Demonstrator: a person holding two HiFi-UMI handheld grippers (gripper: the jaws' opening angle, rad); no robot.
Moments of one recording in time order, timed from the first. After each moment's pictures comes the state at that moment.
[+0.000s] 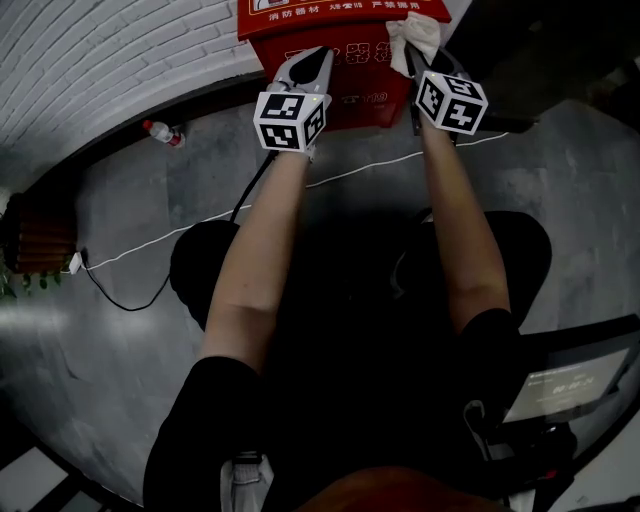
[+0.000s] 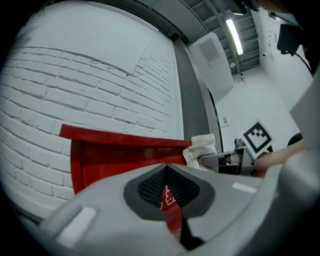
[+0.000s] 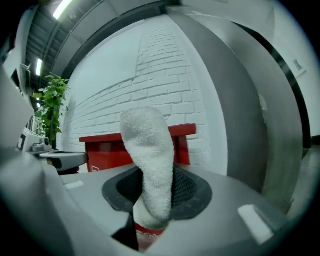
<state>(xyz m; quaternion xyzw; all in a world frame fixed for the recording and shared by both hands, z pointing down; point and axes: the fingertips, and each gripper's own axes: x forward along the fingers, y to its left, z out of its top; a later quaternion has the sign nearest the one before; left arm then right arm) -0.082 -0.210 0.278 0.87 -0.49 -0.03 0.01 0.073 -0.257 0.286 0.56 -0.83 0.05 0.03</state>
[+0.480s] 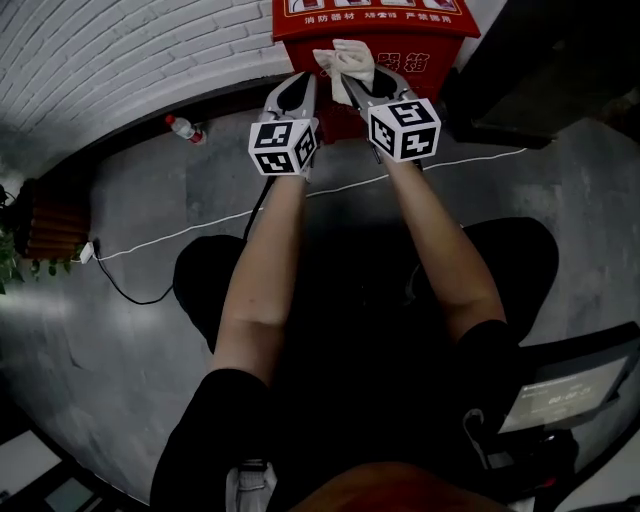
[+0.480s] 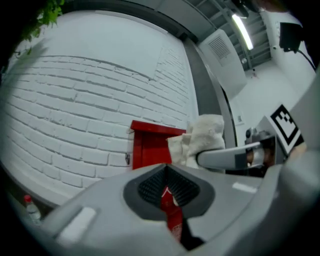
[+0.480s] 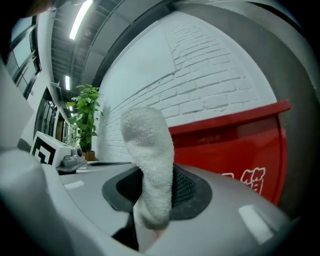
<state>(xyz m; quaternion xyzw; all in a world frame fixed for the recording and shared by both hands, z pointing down) -0.170 -0.193 0.309 0.83 -0.56 -0.04 0.04 -0.104 -0.201 0.297 0.39 -0.92 0.05 0.02</state>
